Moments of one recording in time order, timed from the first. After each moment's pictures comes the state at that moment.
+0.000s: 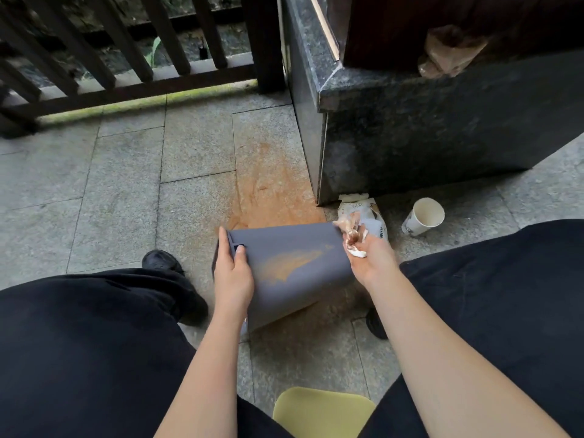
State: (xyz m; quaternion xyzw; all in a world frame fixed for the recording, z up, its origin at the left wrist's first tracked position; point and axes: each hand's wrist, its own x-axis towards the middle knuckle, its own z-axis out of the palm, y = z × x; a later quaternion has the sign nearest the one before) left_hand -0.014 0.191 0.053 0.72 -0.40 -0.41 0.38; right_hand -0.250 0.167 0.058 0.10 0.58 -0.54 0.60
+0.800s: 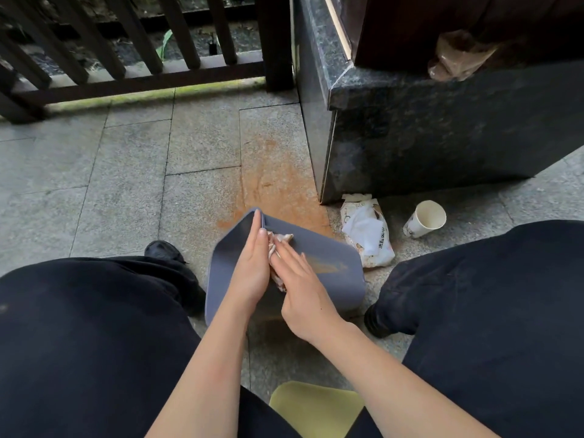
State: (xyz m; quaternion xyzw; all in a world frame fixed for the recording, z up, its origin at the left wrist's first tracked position) left_hand -0.032 0.199 0.077 0.62 -0.43 -0.55 0.36; right_hand -0.153 0.243 0.069 -0.73 0.54 -0.23 0.36
